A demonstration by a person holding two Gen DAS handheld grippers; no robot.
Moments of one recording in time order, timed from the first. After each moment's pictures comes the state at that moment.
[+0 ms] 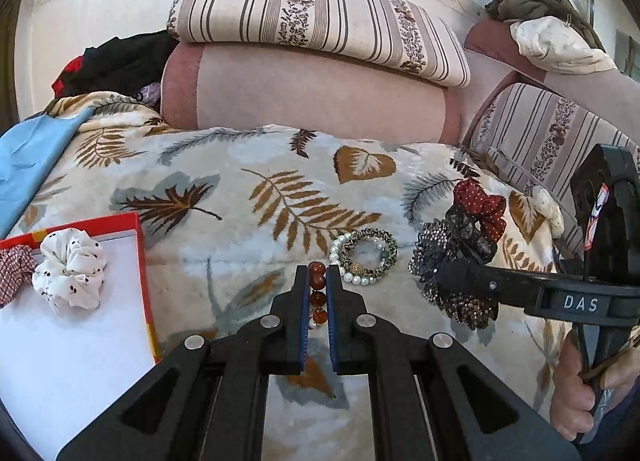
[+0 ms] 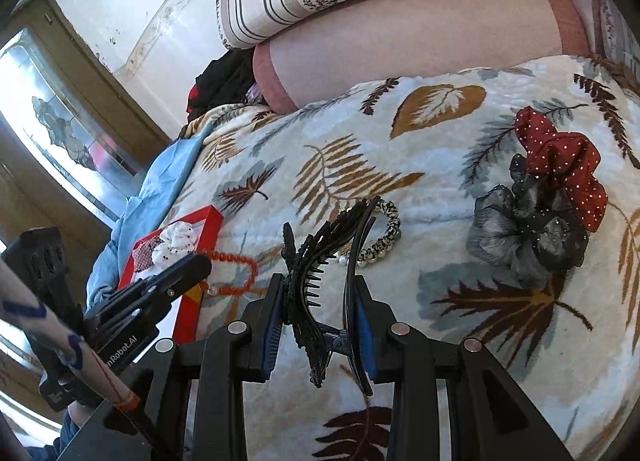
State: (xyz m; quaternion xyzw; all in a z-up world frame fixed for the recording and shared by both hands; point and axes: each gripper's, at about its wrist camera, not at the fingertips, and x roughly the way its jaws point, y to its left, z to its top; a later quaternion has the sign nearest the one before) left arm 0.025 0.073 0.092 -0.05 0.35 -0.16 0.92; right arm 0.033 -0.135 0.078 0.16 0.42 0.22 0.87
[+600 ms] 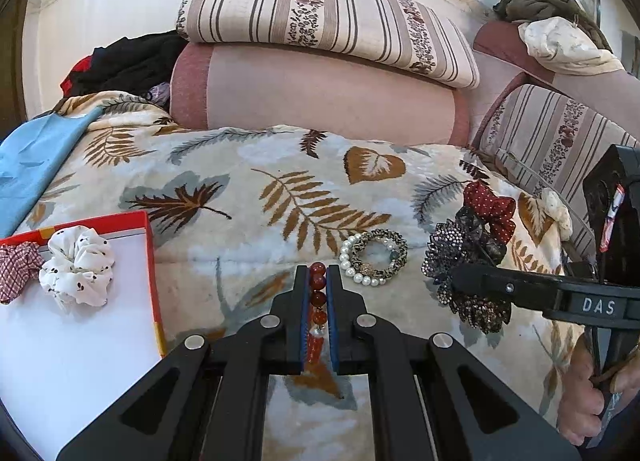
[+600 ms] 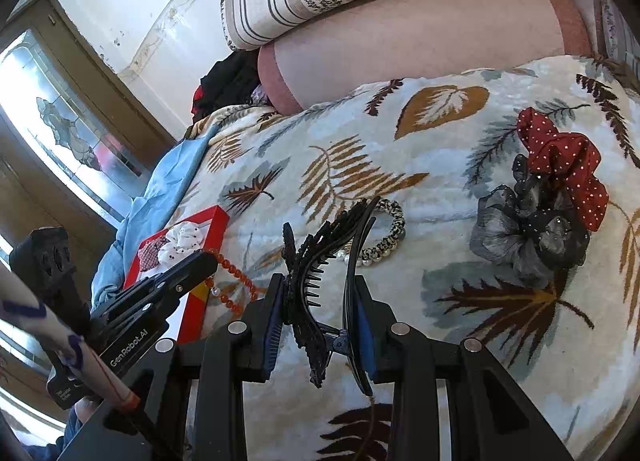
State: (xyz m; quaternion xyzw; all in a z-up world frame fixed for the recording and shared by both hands) left arm 0.025 0.075 0.089 -0.04 0.35 -0.14 0.93; right arm 0.029 -0.138 0.080 0.16 0.42 0.23 0.86
